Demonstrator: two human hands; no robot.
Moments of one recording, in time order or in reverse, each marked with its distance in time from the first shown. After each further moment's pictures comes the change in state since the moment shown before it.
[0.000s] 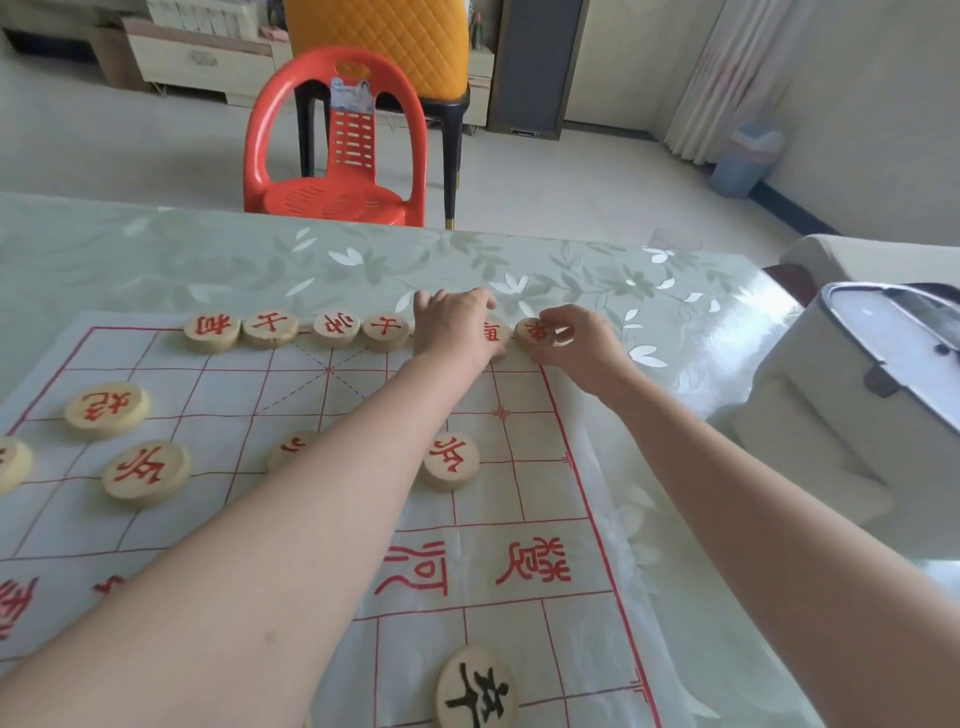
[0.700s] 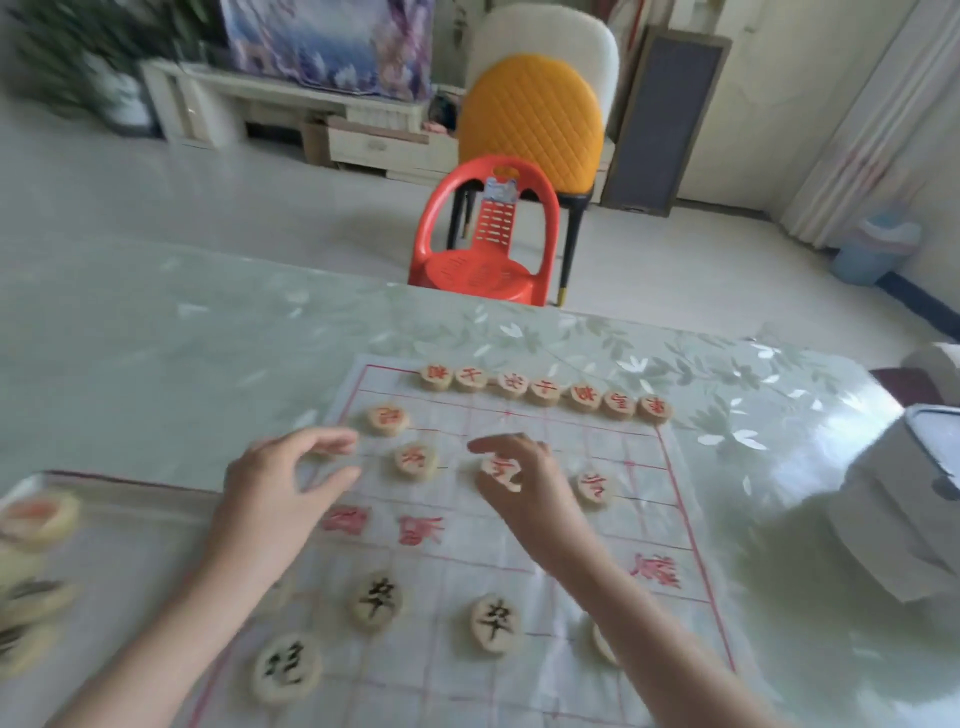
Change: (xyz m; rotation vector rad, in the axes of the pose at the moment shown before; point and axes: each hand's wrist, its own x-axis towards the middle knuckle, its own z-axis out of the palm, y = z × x) left_hand -0.260 -0.140 -0.215 -0.324 0.287 -0.285; right_hand -0.193 -0.161 0.086 0.096 -0.217 -0.371
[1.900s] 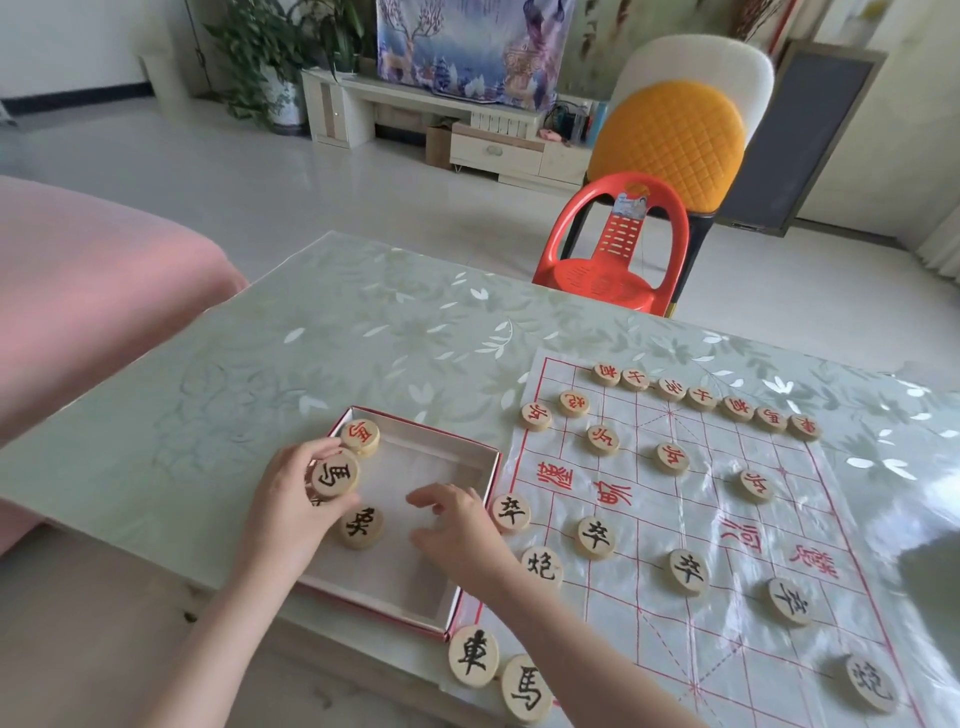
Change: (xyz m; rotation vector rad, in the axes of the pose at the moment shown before) left_hand -0.085 -0.153 -0.170 -0.006 0.203 -0.218; right_hand -0.061 -0.168 0.207 -0.066 -0.414 -0.018
